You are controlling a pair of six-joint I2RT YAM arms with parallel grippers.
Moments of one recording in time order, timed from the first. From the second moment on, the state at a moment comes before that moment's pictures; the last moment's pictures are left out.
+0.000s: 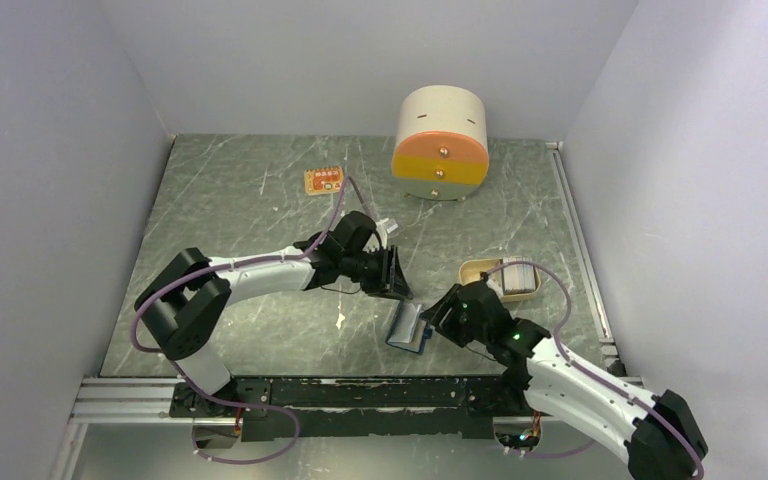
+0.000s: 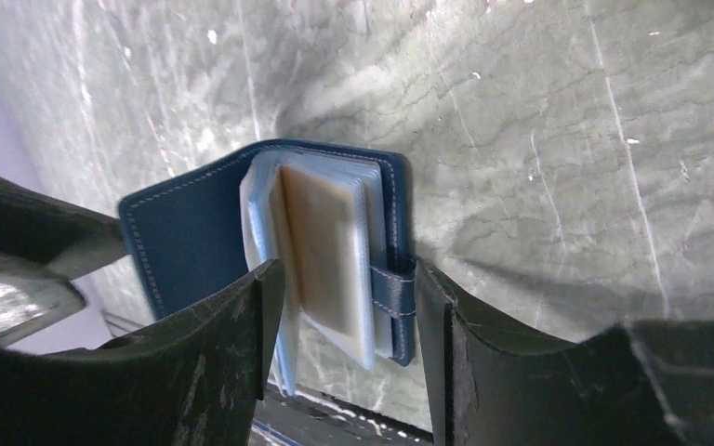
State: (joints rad) left arm -0.86 1.67 0.97 -0.01 0.48 -0.85; right arm 0.71 0.75 0.24 -0.28 0.07 1.19
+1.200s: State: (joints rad) left arm -0.77 1.54 1.08 -0.16 0.35 -0.79; right arm 0.70 0.63 0.26 -0.27 0.07 1.14
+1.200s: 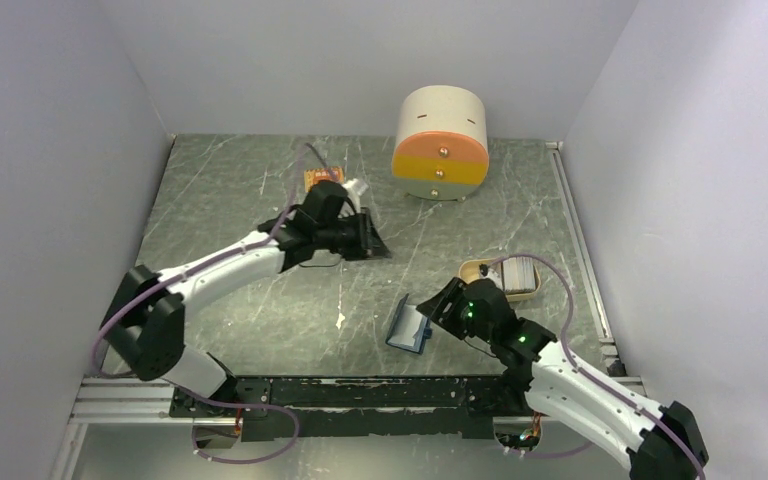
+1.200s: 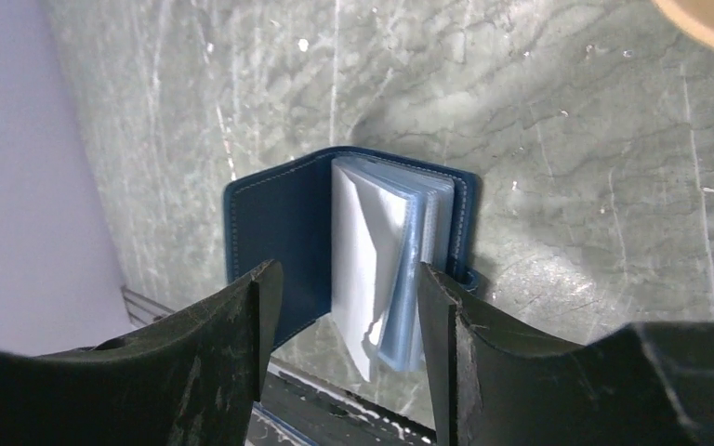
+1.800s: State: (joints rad) left arm -0.64 1.34 0.52 0.01 0.41 -0.78; right arm 0.76 1.09 0.26 0.13 -0.06 1.05
